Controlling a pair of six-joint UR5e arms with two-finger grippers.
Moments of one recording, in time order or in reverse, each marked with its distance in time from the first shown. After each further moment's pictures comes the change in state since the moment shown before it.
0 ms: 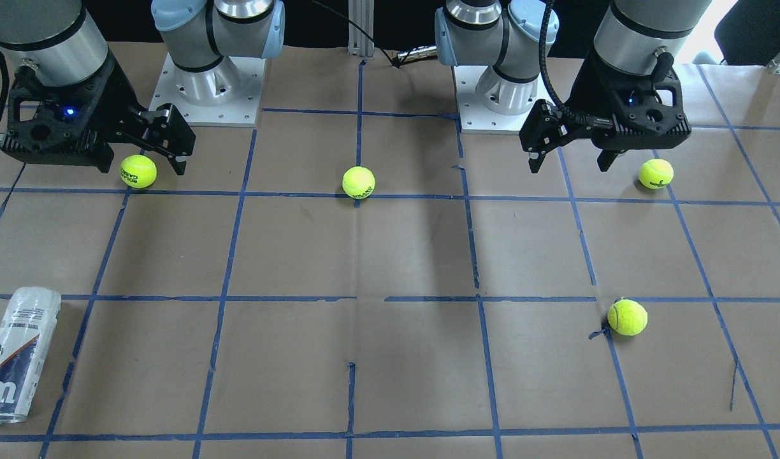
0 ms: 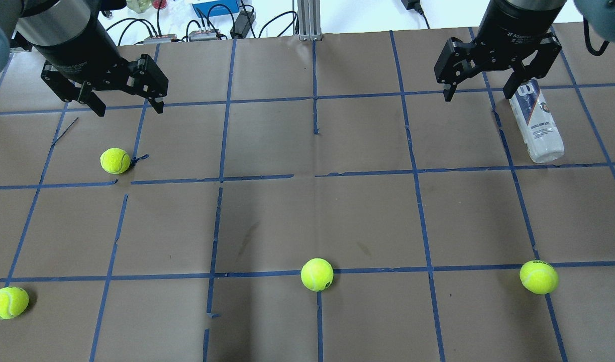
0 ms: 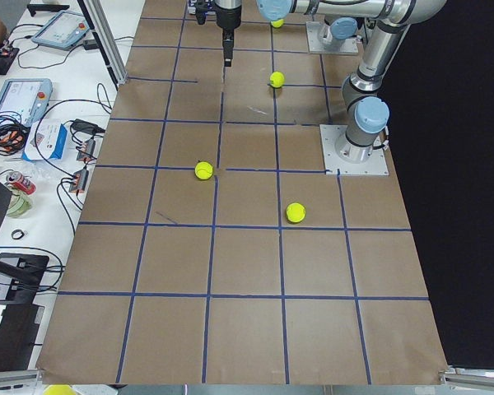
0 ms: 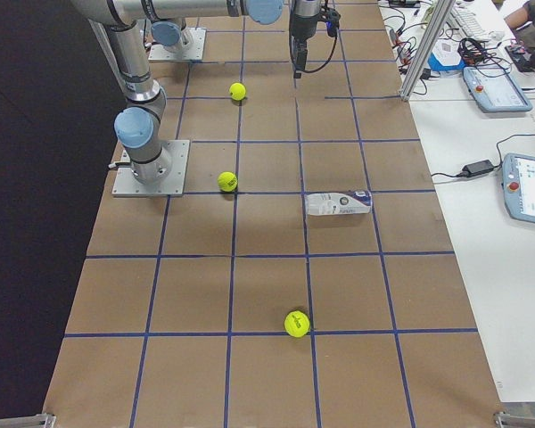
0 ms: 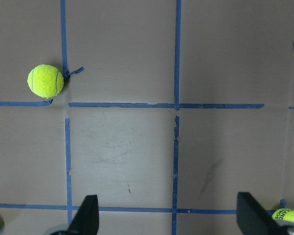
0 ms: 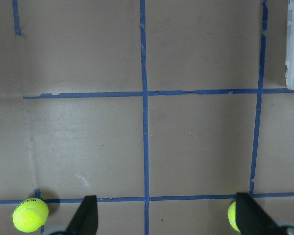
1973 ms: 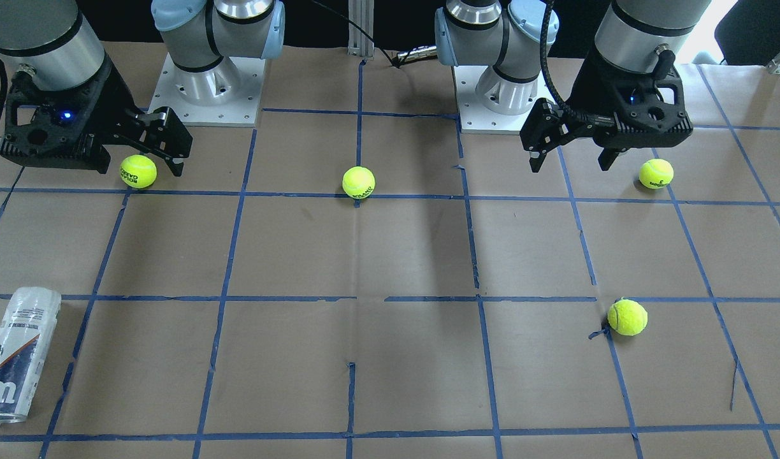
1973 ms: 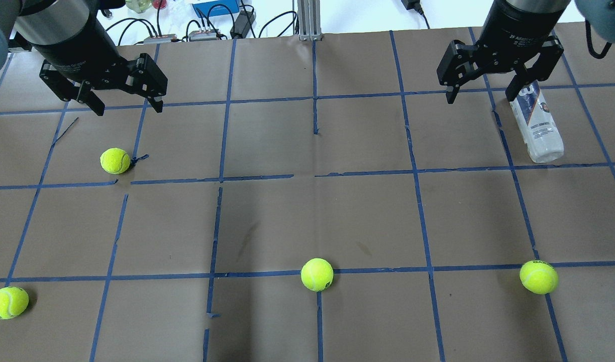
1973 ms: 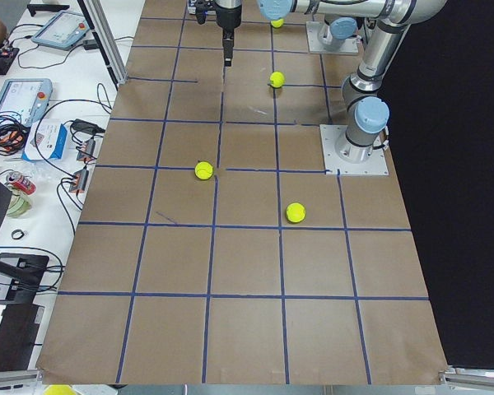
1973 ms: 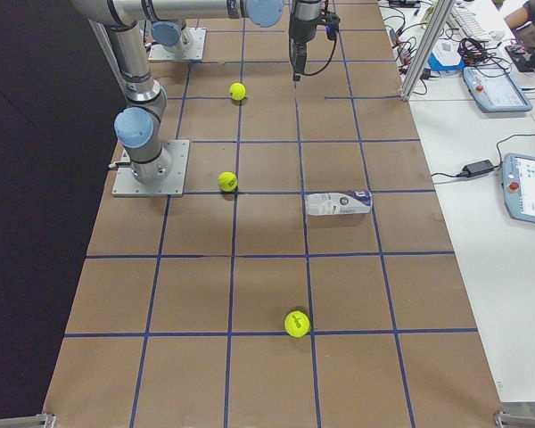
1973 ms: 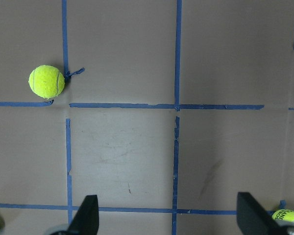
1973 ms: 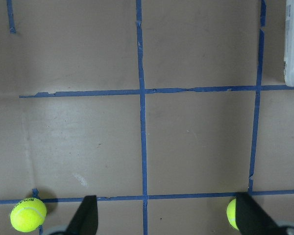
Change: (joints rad) left arm 0.000 0.002 0.003 -0.001 0.001 -0.002; right arm -0.008 0.000 0.007 0.002 -0.001 0.000
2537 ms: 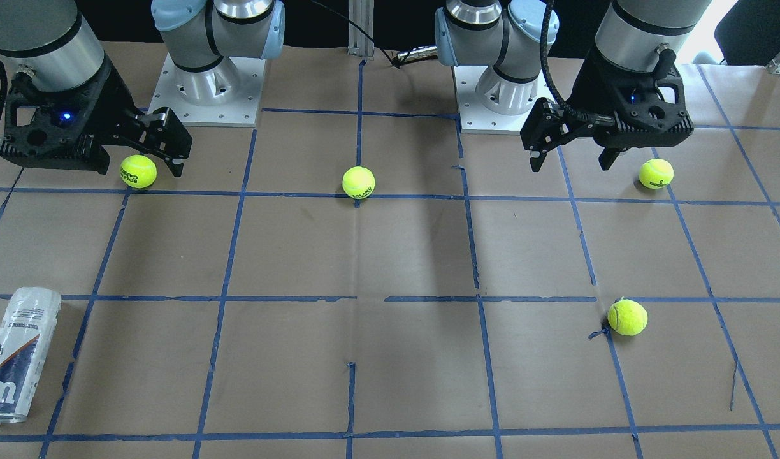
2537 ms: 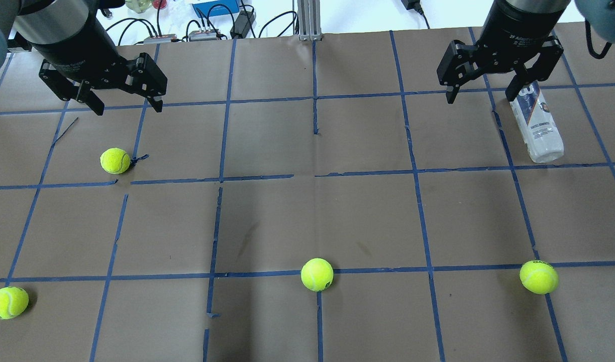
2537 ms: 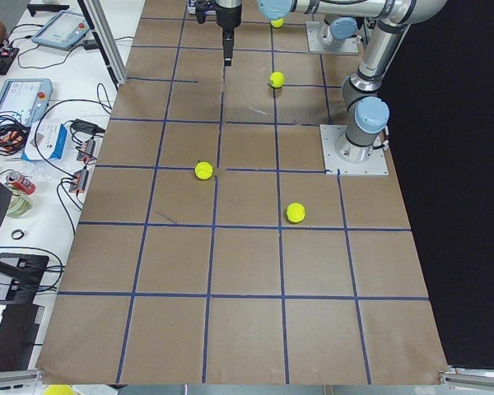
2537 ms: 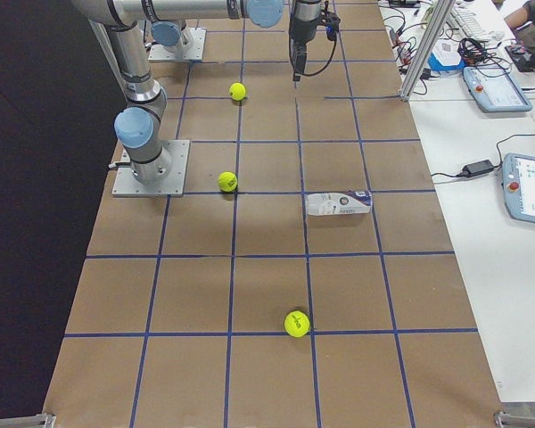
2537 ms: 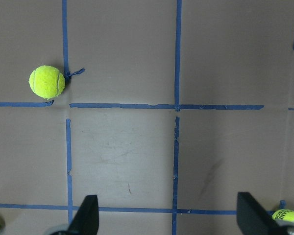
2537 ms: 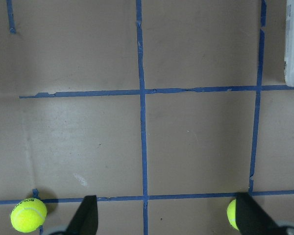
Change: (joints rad) left arm 0.000 0.000 0.001 -0.002 0.001 0.001; right arm -0.001 0.001 -0.001 -0.001 0.002 0.001
